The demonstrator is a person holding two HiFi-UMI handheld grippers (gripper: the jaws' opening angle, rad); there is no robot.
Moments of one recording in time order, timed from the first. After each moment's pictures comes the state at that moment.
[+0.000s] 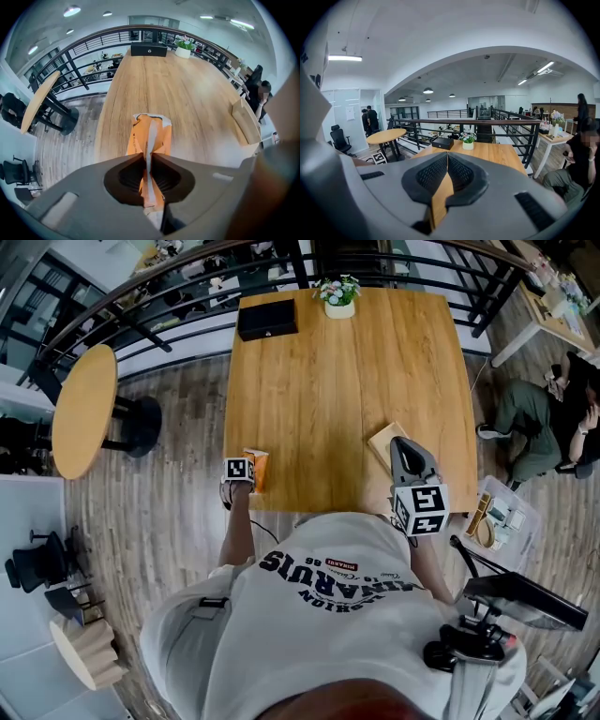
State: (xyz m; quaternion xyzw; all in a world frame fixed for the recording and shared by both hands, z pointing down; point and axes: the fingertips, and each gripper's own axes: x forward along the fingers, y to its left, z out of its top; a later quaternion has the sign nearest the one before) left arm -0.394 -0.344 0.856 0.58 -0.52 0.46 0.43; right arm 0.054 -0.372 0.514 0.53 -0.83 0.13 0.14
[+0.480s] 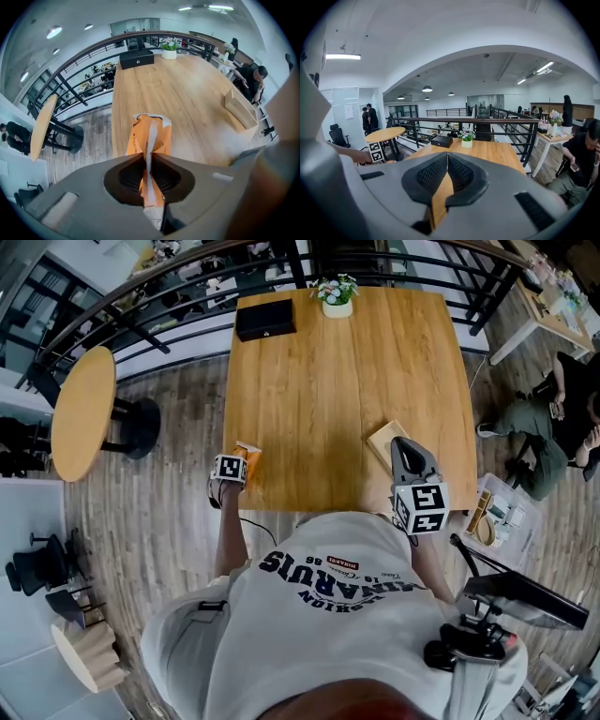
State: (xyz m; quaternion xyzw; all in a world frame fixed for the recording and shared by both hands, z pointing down) left arm -0.400 -0.359 0.797 0.60 -0.50 0.52 0.35; right arm 0.061 -0.371 0.521 0.53 -0.82 0.13 0.15
